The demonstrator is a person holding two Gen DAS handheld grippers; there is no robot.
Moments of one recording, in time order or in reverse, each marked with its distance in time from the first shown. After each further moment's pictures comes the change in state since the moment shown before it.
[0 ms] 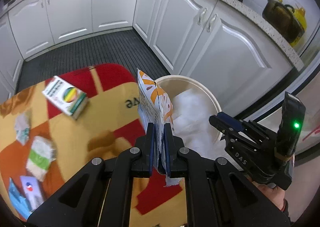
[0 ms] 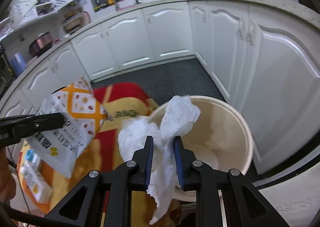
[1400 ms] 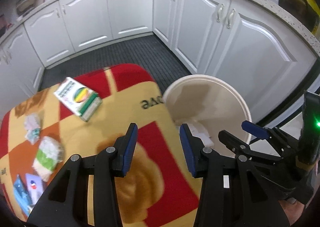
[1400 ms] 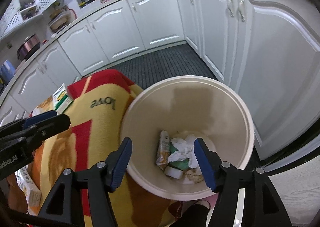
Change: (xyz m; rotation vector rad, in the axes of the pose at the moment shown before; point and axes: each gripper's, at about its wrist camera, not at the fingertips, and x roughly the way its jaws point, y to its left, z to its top) left arm 0.024 -0.004 -0.015 0.016 -0.062 0.225; right arm 0.020 -0.011 -0.018 0.056 0.075 0.018
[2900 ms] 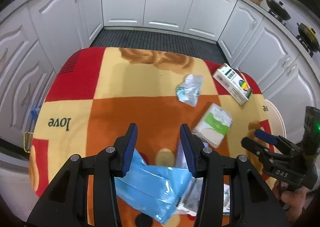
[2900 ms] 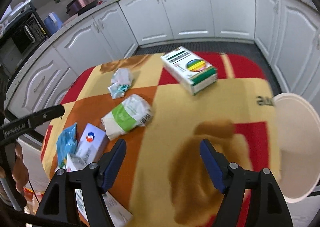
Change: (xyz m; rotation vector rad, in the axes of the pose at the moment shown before) left arm -0.081 0.282 -0.095 -0.414 0.031 0.133; right arm 0.057 0.234 -0.005 -0.242 0.165 0.277
